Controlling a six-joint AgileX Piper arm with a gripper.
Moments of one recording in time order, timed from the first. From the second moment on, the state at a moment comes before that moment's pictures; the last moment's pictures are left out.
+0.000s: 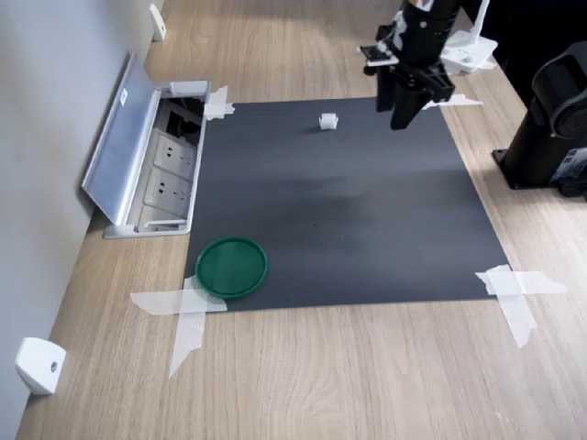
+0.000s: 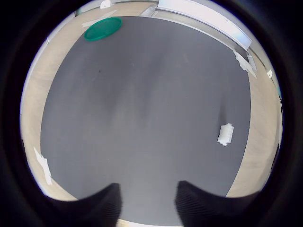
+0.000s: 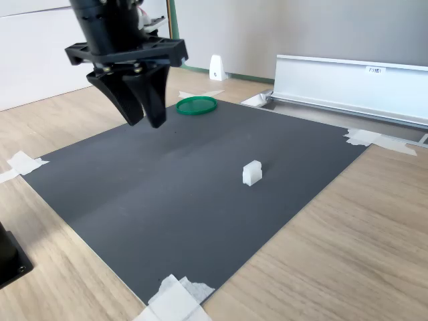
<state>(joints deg) -6.7 69.9 -45.3 0.0 52.9 -22.0</state>
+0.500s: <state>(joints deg) -14.2 77.7 -52.3 -2.0 54.9 -24.8</state>
